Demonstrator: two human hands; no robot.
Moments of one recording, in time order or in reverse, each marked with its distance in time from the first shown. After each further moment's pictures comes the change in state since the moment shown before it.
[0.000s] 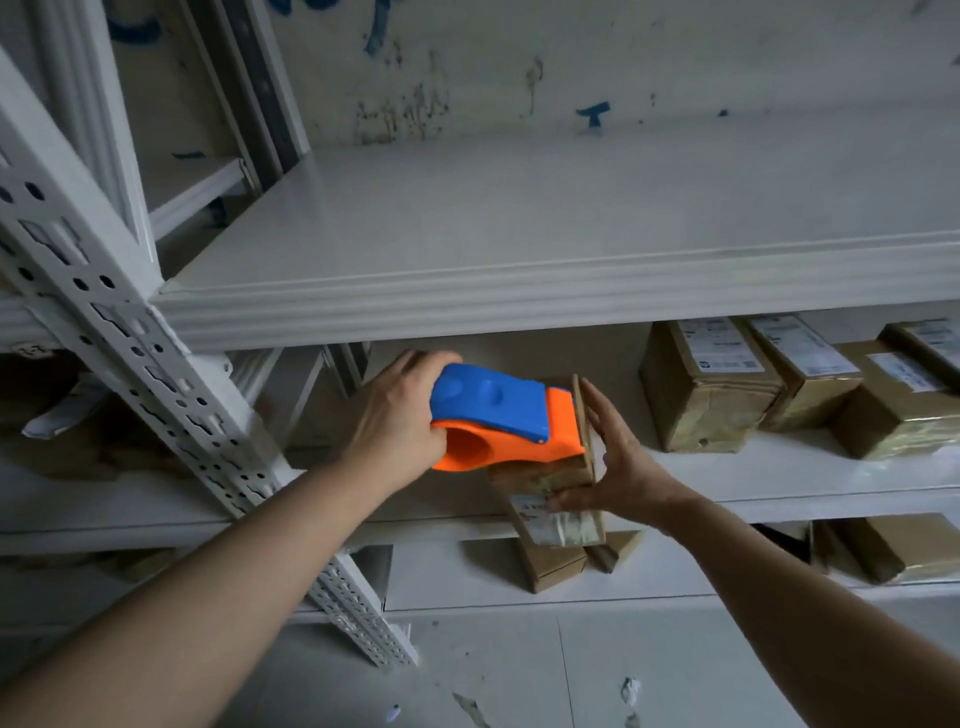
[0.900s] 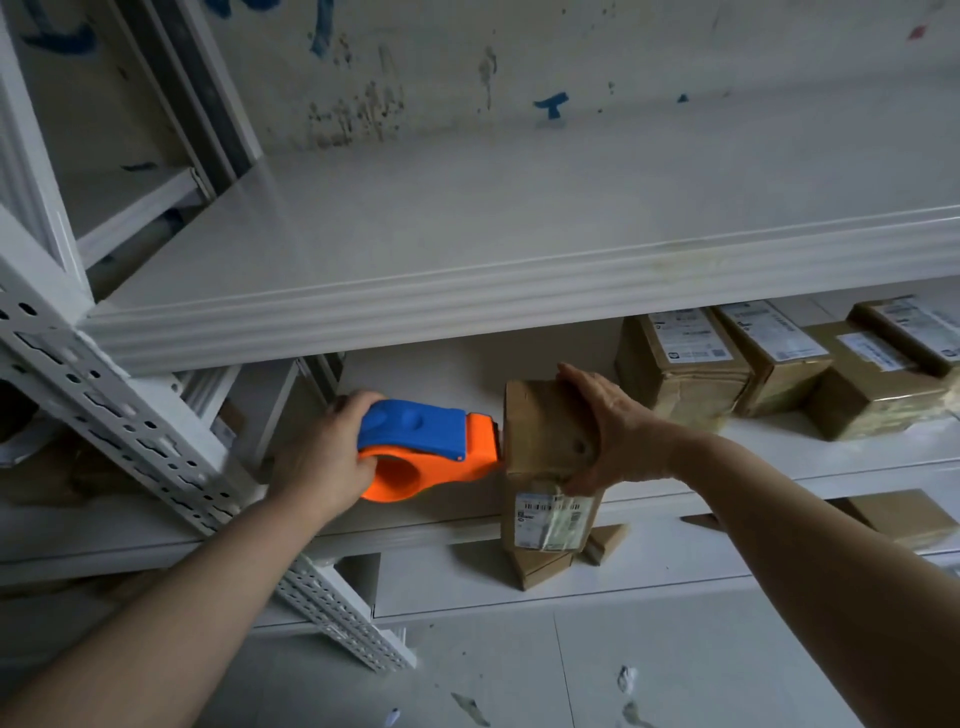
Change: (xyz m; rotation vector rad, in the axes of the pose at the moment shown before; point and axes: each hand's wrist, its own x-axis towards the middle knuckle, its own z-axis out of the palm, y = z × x) left_hand -0.004 -0.054 0.031 0.090 -0.106 -0.177; right_hand 0.021 -0.009 -0.054 -0.407 -0.199 0.133
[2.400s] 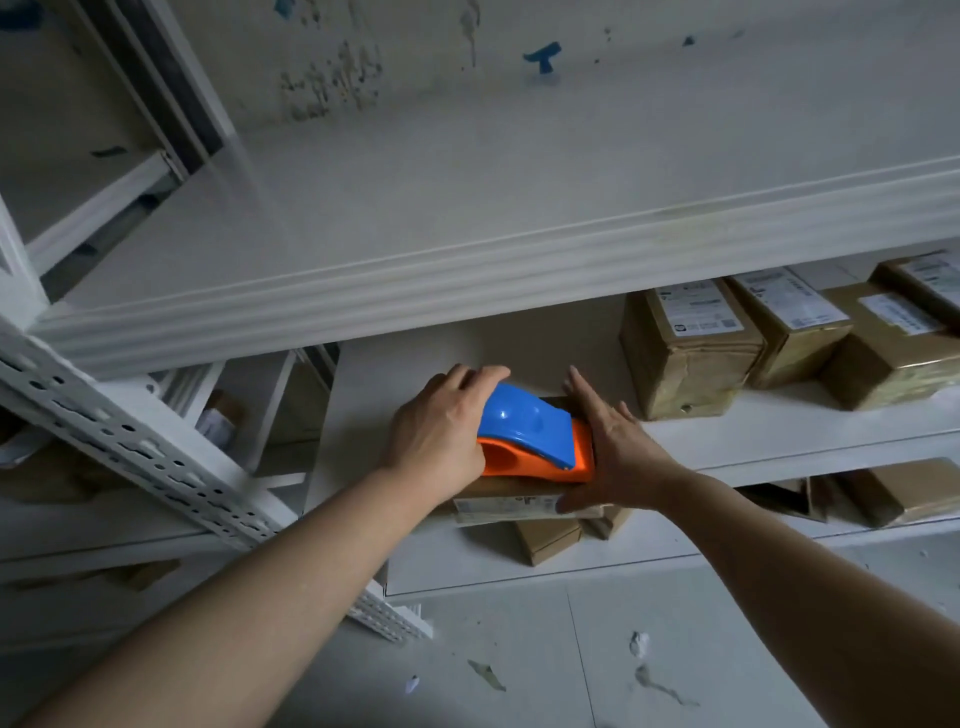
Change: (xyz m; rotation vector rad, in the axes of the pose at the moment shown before) left_hand 0.014 0.093 0.037 0.155 -0.018 0.292; right_hand 0.004 0.038 0.058 -0.013 0.125 -0.039
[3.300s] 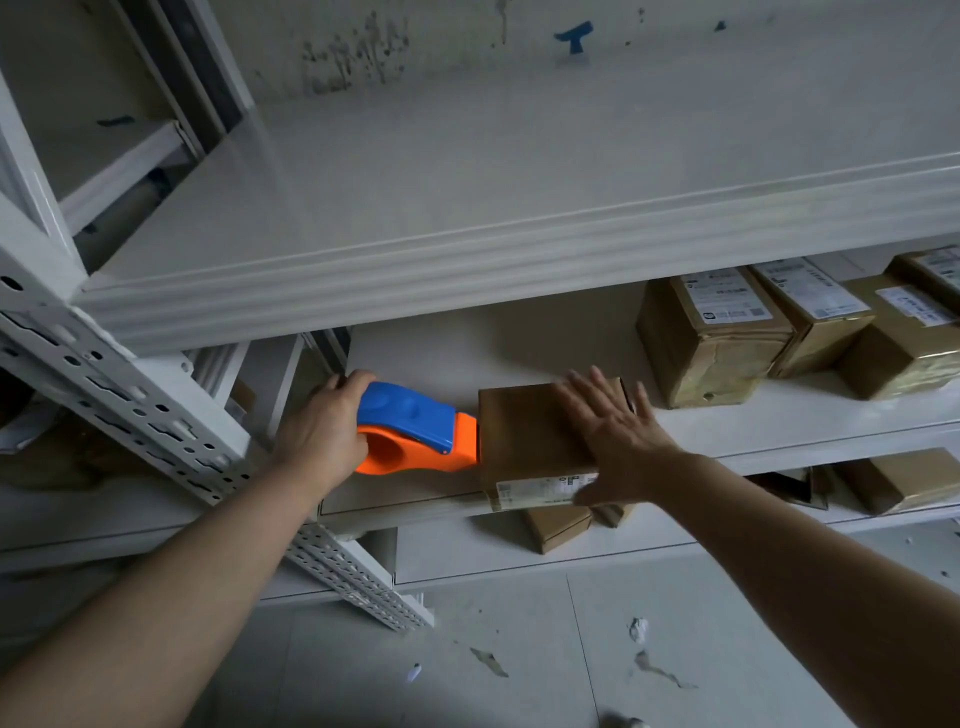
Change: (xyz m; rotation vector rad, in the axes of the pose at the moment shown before) left_hand -0.028 -0.148 0.003 0.027 -0.100 -0.245; right_hand 0.010 -0.045 0.014 -0.514 -0.074 0.023
